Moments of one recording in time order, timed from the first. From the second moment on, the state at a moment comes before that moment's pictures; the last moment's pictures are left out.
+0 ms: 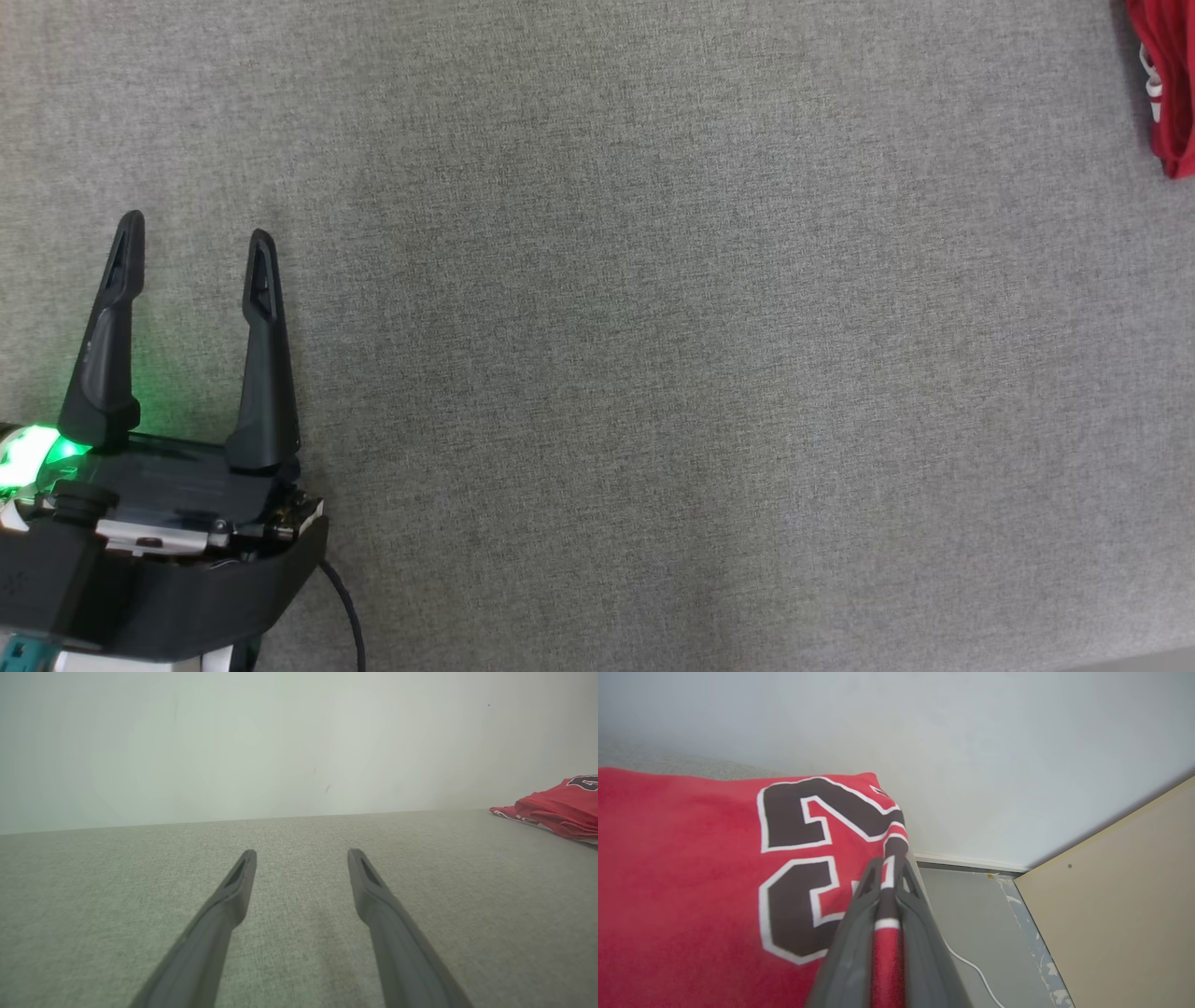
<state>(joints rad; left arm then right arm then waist) -0.27 0.15 -0.01 -0.28 -0.11 -0.13 -0.26 -1.00 -0.81 -0.04 0.55 0.20 0.13 0.15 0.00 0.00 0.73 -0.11</state>
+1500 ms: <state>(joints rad) 0.04 0.05 0.10 -0.05 -0.13 -0.11 -0.26 -0.33 -0.25 -0.03 0.32 0.17 0.13 -0.17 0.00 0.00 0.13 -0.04</state>
